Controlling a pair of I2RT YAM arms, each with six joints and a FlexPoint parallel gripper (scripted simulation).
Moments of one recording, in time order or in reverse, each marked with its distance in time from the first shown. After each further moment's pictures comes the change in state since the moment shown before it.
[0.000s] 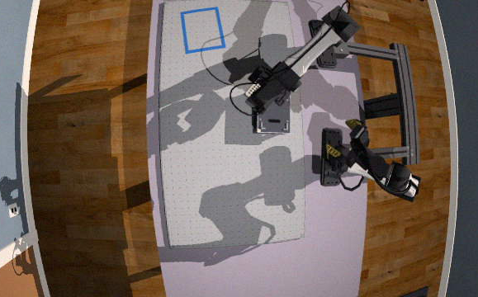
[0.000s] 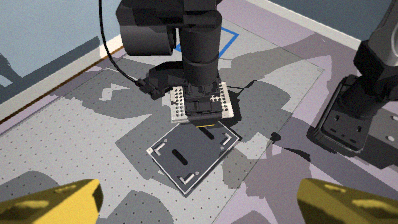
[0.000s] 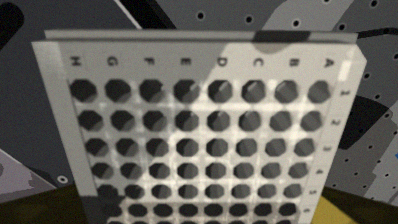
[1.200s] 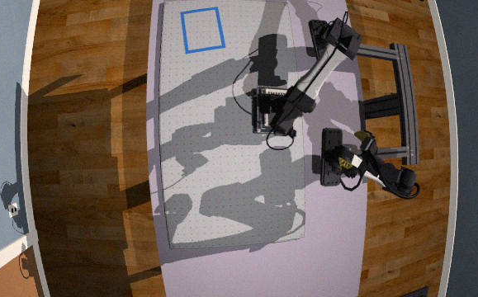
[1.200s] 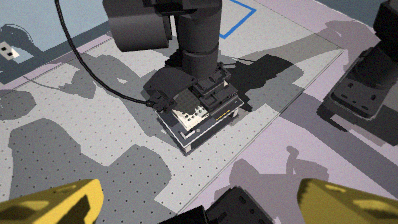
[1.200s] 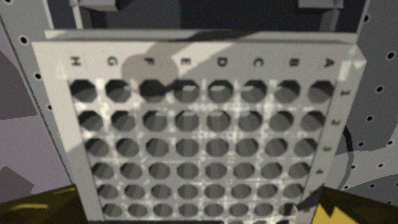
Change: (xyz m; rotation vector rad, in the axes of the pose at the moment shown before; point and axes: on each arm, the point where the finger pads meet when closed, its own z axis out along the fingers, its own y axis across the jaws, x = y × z) left arm 0.069 -0.018 -0.033 -0.099 0.025 -0.048; right arm -0.020 0.075 0.019 0.002 -0.014 -0.656
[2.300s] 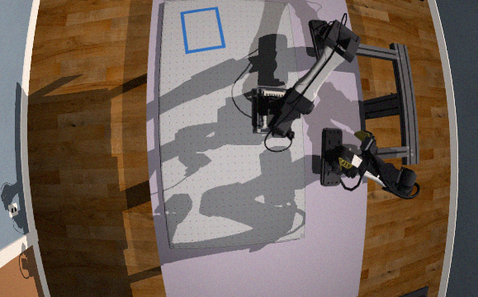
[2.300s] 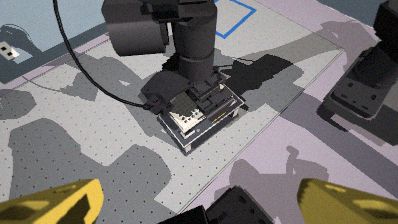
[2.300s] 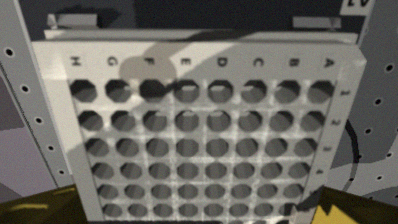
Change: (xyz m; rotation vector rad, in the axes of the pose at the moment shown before) left arm 0.000 0.000 0.000 0.000 0.001 0.000; right arm -0.006 -0.004 0.009 0.008 -0.008 -0.002
